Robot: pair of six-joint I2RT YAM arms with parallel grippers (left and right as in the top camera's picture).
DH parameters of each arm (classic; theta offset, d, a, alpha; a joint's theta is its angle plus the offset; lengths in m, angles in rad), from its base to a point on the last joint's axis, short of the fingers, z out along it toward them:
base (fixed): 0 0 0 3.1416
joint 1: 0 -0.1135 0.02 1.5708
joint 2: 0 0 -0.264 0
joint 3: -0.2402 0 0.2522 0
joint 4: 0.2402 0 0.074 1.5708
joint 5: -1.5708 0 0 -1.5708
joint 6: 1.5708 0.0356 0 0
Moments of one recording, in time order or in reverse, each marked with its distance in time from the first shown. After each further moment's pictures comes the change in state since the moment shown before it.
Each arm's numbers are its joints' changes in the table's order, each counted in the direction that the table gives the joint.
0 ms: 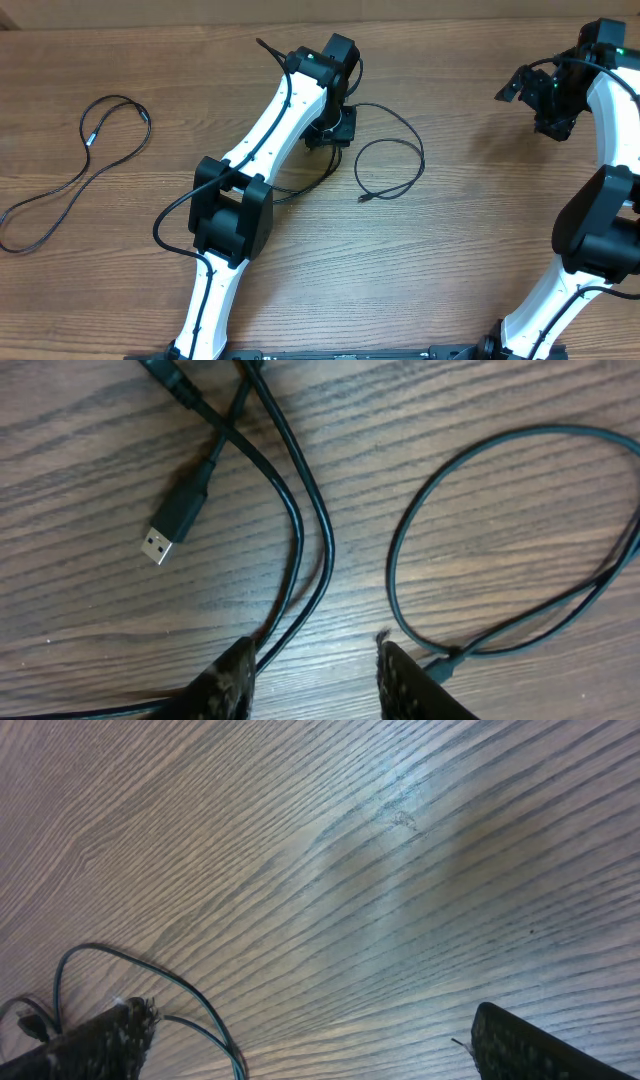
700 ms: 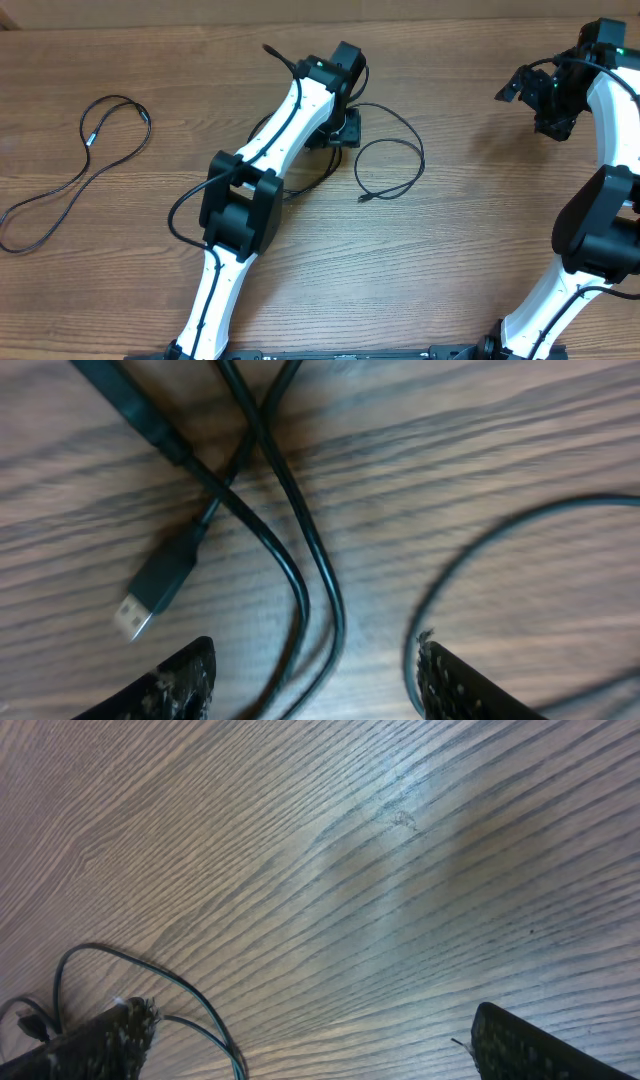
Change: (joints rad) left arm 0.015 0.087 0.002 -0.085 0.053 -0.060; right arm 0.000 0.000 0.000 0.000 0.000 0.000
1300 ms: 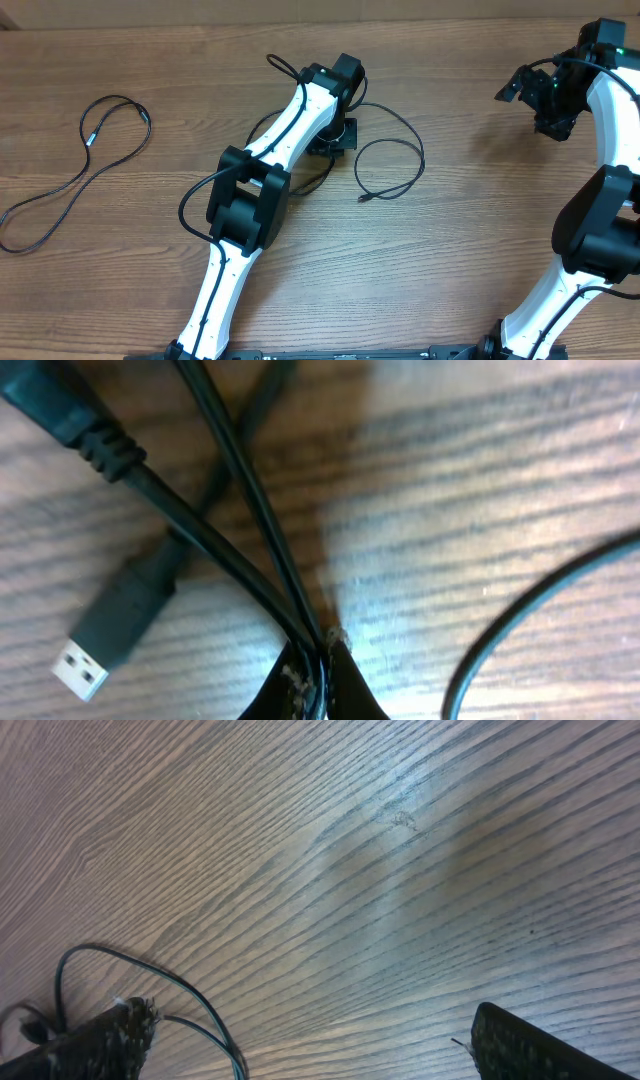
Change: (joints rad) left arm 0.000 0.061 -0.002 0.019 -0.024 -0.018; right arm 0.000 0.000 0.000 0.000 0.000 0.000
